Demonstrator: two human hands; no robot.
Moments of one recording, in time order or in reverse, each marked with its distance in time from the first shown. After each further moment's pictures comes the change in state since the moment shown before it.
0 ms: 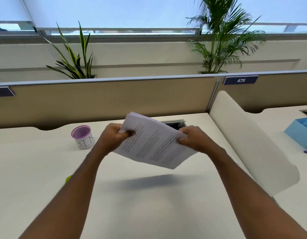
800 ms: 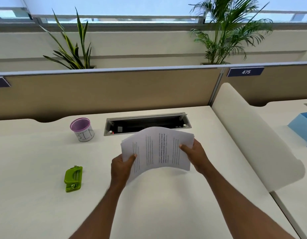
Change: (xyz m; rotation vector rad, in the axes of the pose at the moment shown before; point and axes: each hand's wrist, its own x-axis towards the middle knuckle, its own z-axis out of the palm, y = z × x) left_hand -0.076 -0.089 0.091 -0.395 0.310 -0.351; right_hand -0.028 0.053 0.087 0.808 0.173 0.165
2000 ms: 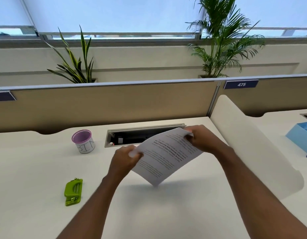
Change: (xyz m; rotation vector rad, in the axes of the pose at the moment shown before) left_hand 0.032 0.066 0.001 0.553 -0.171 0.474; right_hand 0.034 -0.115 -0.031 -1.000 -0.155 -0.323
